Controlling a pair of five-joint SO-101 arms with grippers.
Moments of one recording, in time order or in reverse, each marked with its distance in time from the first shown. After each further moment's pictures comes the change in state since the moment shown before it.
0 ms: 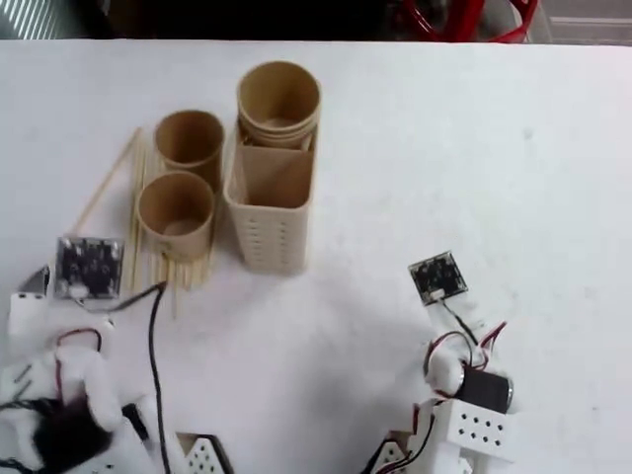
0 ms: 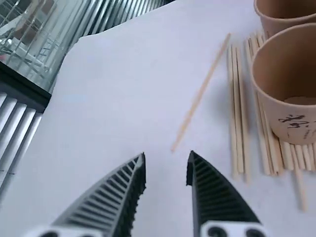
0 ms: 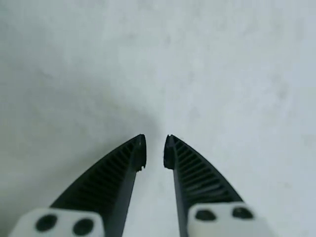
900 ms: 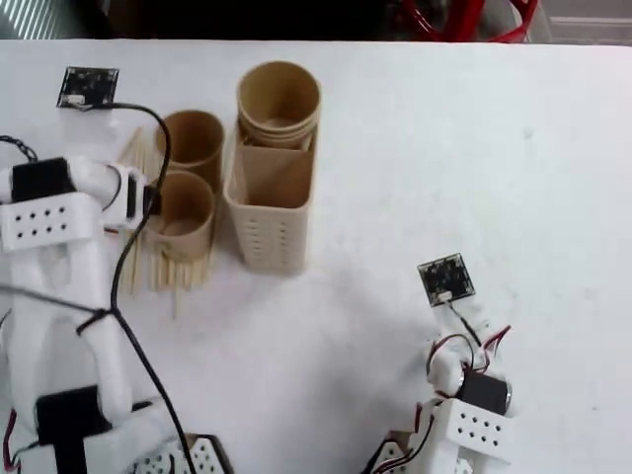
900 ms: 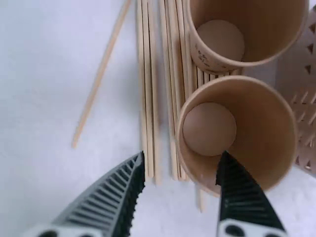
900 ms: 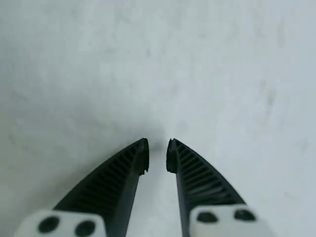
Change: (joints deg) left arm 16.1 75.3 -49.3 9.4 23.3; right arm 2.6 0.0 3.7 -7.0 0.0
